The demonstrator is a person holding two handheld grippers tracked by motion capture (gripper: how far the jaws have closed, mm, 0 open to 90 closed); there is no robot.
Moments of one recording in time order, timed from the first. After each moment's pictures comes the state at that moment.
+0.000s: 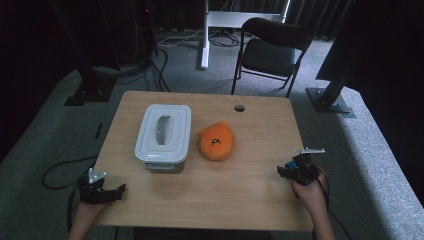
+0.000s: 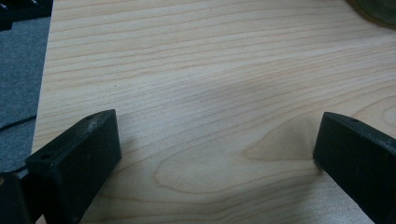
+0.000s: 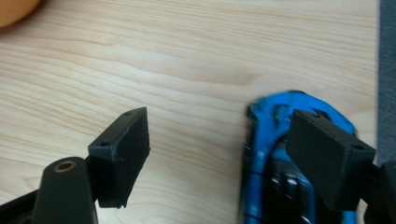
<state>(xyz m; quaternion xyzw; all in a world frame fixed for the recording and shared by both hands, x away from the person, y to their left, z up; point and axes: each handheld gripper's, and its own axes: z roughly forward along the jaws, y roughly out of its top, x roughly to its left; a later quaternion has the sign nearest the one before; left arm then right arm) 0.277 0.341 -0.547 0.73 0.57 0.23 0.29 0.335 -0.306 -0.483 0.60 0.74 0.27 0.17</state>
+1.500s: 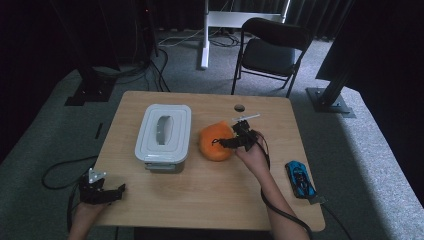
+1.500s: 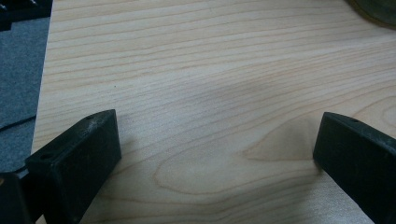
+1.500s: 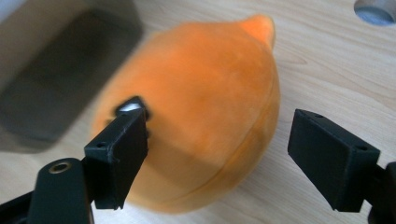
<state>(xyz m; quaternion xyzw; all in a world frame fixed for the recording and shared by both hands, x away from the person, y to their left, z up) 0.277 0.341 -0.547 0.73 0.57 0.23 0.29 0.435 -0.136 -0.454 0.48 0.80 0.33 0.12</state>
